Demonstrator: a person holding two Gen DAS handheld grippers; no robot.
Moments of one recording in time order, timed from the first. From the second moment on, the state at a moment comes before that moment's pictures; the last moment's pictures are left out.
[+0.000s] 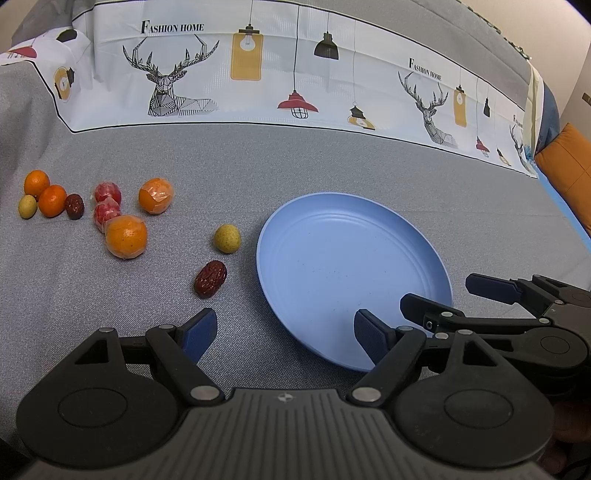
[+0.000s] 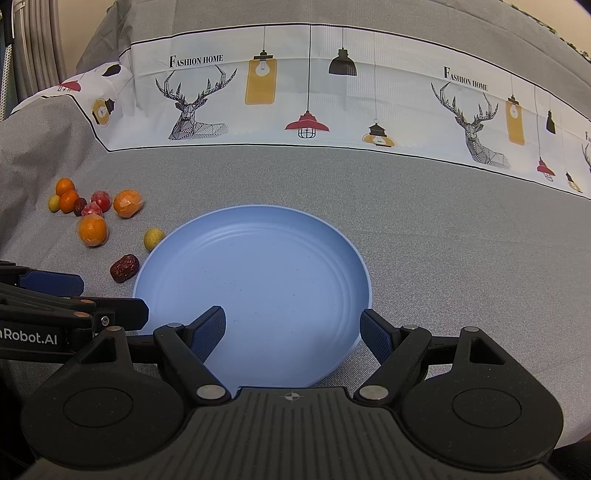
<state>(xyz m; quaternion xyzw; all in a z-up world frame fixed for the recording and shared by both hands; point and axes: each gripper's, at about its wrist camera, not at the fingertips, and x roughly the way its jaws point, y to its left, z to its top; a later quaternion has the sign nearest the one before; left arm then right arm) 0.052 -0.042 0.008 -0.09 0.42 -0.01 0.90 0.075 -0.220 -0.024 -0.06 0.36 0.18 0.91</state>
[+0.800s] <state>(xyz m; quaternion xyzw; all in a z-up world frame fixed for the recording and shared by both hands) 0.047 -0.044 0.009 -0.08 0.42 -0.01 0.90 0.077 -0.229 -0.020 -0.03 0.35 0.16 0.92</state>
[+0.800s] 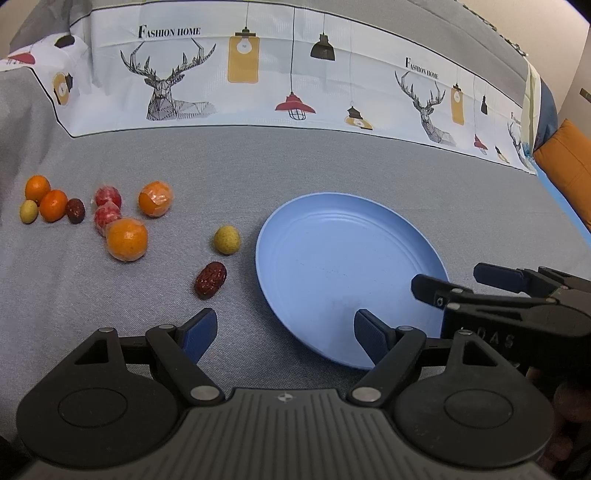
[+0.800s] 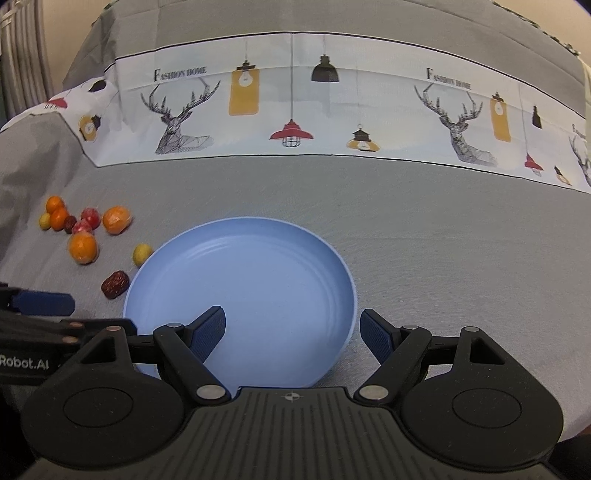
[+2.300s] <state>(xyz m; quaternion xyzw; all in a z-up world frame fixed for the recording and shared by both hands) 0.093 0.148 0.003 -0.27 0.41 0.03 0.87 0.084 -0.065 -0.022 -0.17 0.31 0.36 0.86</state>
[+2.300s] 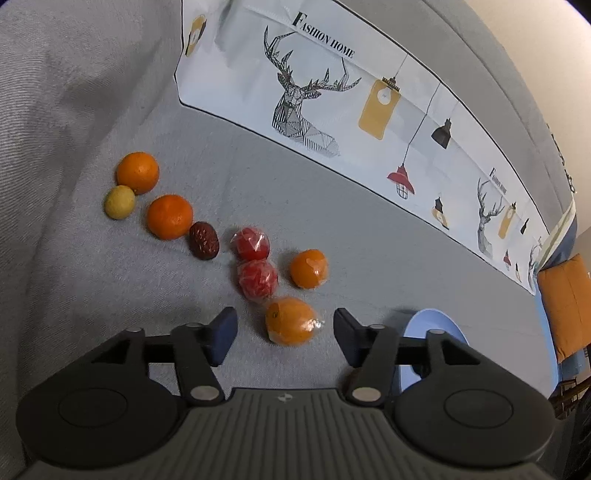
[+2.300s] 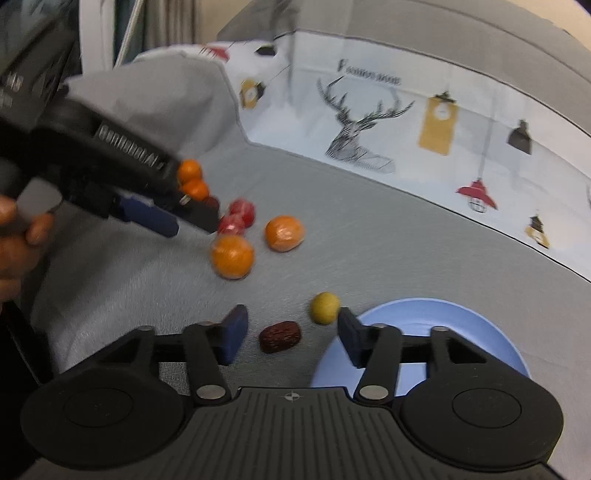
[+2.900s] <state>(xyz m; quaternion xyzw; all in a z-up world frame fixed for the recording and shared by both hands) 0.127 0.099 -0.026 -0.15 0.46 0.05 0.88 0.093 -0.038 -0.041 -0.22 0.34 0.39 0.83</state>
